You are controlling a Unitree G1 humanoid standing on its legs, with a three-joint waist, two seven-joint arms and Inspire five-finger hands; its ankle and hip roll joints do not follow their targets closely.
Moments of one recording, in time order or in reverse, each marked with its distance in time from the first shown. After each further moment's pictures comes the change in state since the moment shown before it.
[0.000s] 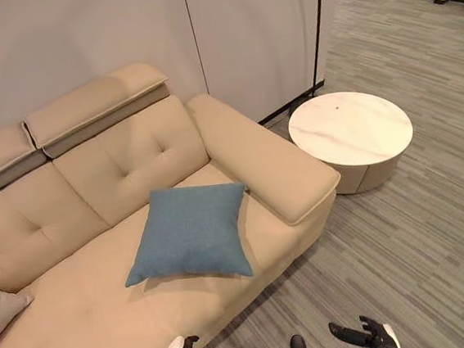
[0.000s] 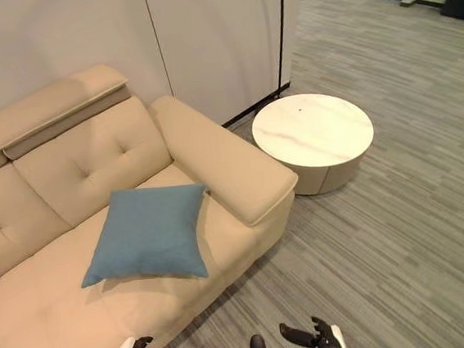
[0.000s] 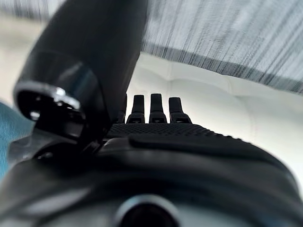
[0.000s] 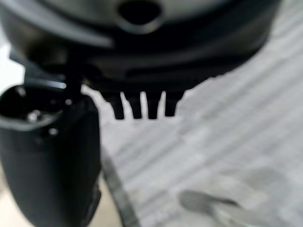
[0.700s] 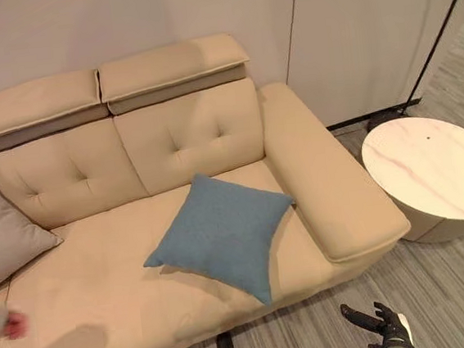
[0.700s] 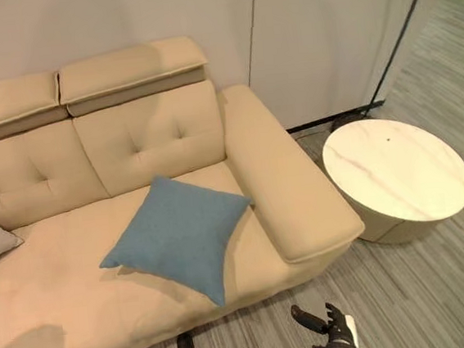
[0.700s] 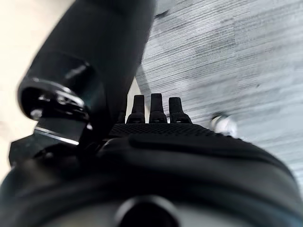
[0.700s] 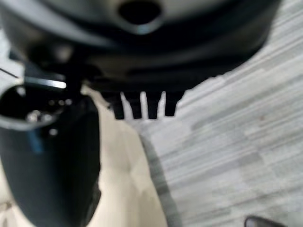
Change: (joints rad) left arm 0.109 -0.012 0.241 -0.011 -0.390 0.029 -0.008; right arm 0.033 0.004 -0.069 -0.059 0.097 0.006 -0.021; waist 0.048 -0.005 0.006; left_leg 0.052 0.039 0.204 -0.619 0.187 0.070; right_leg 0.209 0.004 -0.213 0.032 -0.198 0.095
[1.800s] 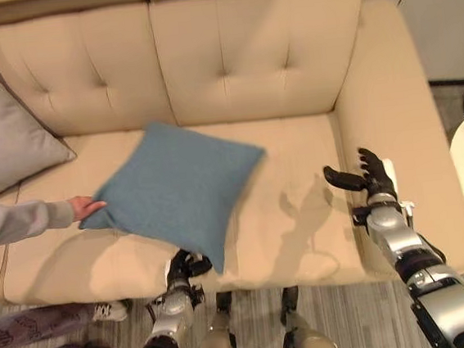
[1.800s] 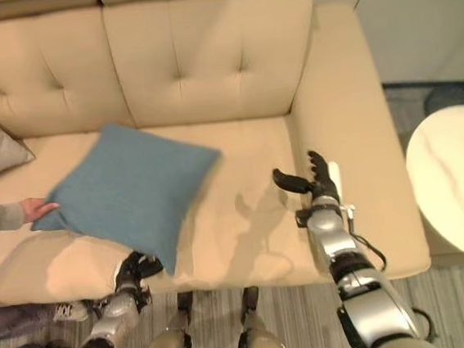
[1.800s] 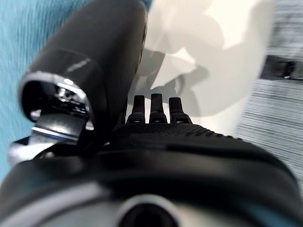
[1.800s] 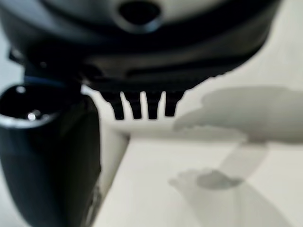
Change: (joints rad) left arm -0.388 0.019 -0.173 -0.352 -0.379 -0.086 0.009; right arm -0.740 -0.210 0.241 -0.074 0.014 0.025 -0.043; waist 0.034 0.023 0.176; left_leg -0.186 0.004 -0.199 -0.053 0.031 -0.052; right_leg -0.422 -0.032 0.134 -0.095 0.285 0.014
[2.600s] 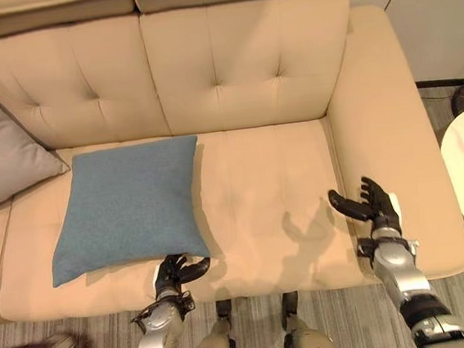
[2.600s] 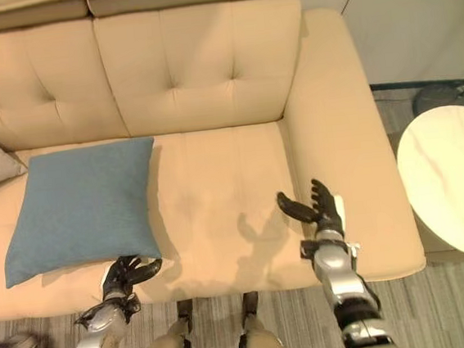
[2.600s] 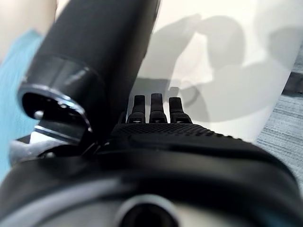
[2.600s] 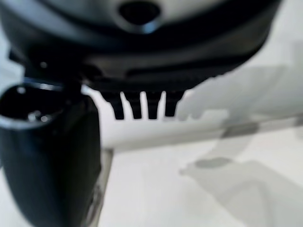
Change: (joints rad) left arm 0.344 0.024 0.208 -0.294 -0.041 0.025 -0.112; right arm 0.509 0.085 -0.328 -0.272 -0.012 -0.013 0.065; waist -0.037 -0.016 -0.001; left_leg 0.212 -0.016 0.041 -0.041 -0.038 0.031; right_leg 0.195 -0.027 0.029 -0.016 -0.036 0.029
